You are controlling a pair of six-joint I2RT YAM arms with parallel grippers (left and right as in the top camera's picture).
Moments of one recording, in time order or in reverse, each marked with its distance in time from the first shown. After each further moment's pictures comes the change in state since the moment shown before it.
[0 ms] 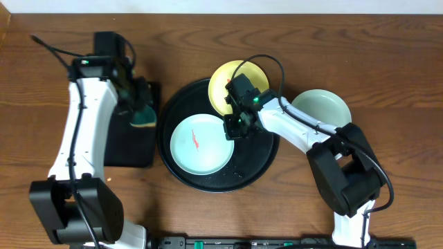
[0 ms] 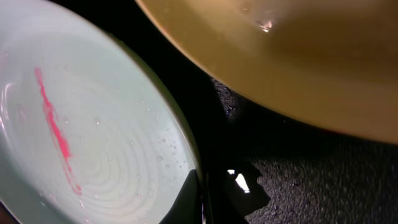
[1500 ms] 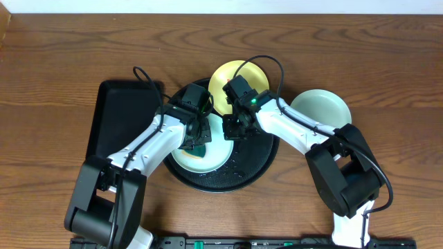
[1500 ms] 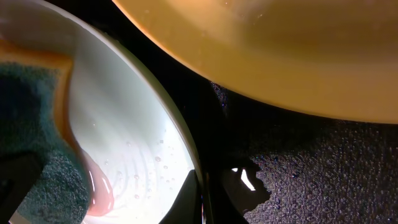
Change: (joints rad) left arm -0.428 0.017 -0.481 0.501 -0.036 -0.268; right arm 0.011 0.000 0.002 -0.004 0.034 0.071
